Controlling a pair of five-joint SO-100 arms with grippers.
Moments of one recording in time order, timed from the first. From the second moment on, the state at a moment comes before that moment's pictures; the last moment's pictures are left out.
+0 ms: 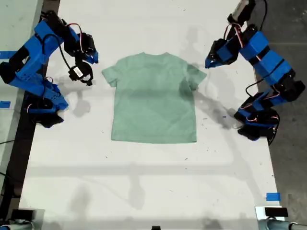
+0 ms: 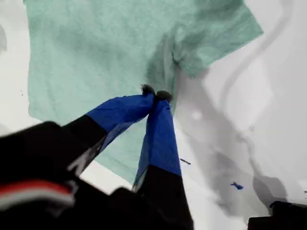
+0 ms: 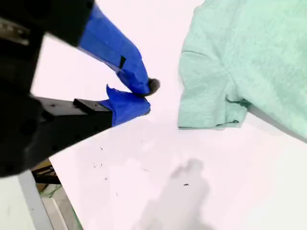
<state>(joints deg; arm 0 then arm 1) -34.7 109.0 83.8 93.9 28.6 49.0 112.7 89.6 92.9 -34.7</state>
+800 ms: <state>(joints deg) -37.3 101.4 81.4 93.3 30.5 62.4 97.2 105.1 74.0 -55.6</state>
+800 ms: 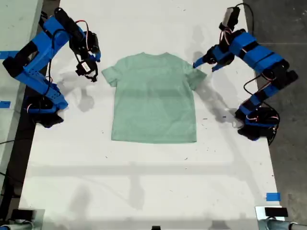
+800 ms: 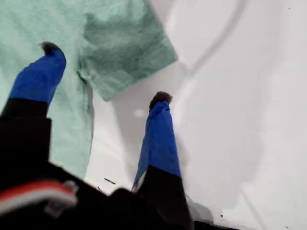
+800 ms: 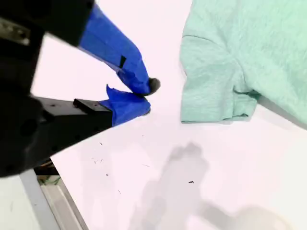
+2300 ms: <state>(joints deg) -34.8 101.7 91.6 87.7 29.9 40.6 74.8 70.5 68.5 -42.9</state>
